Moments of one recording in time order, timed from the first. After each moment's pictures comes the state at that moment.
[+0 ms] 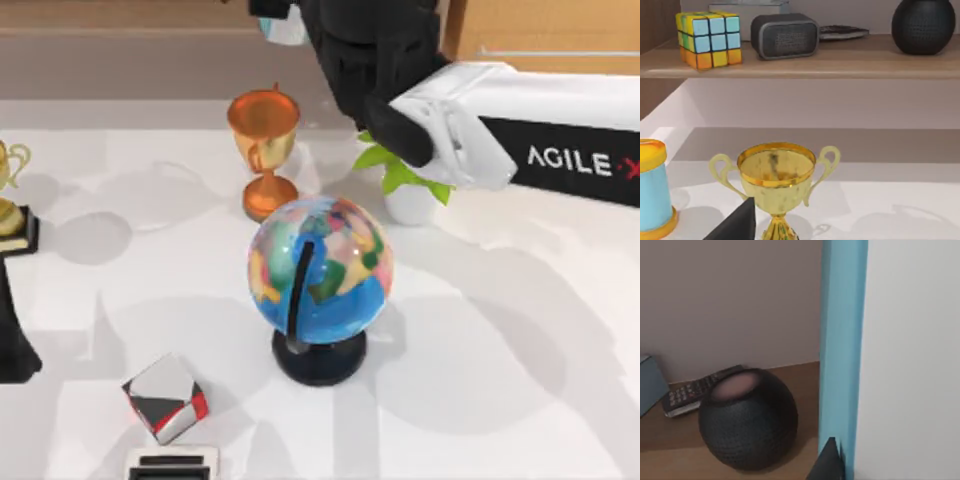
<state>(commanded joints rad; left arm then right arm) 0.00 0.00 0.00 0.00 0.00 0.00 0.69 2.07 1.53 0.47 0.49 0.33</state>
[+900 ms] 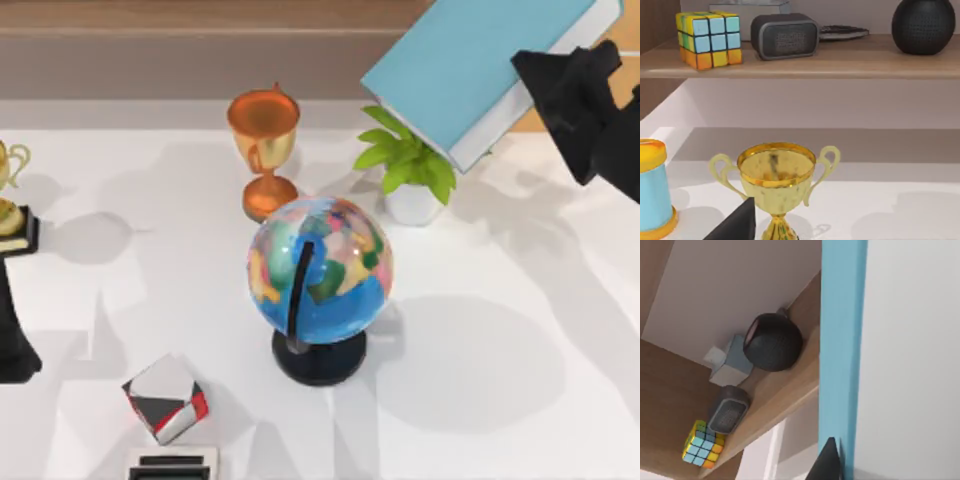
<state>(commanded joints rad) 0.00 0.00 0.00 0.00 0.00 0.00 0.34 1.33 0.63 0.56 -0.16 1.03</state>
